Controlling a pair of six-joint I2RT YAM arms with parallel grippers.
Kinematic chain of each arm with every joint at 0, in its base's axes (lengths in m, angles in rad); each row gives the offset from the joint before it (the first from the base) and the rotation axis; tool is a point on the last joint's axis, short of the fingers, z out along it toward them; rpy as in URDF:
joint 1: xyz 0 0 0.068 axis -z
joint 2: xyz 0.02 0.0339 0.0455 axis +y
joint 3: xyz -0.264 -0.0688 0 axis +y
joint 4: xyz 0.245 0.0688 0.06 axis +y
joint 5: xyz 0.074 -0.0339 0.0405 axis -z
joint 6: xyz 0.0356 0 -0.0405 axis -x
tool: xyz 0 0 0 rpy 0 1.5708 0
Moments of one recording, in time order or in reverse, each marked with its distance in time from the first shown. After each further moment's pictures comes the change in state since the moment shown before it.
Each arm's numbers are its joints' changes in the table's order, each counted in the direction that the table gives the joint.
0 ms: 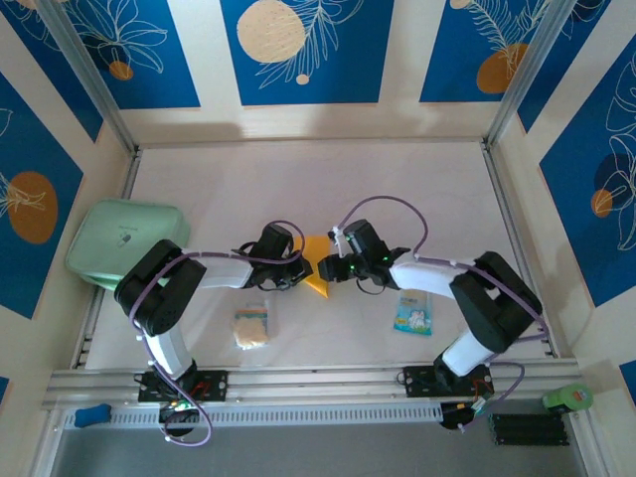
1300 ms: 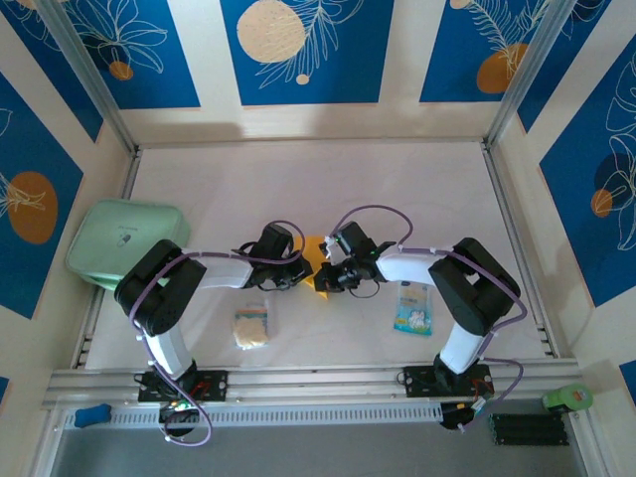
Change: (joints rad) left arm 0.000 0.000 0.000 -0.002 0.000 -0.004; right arm -0.023 0.164 -0.094 0.146 -0.267 -0.169
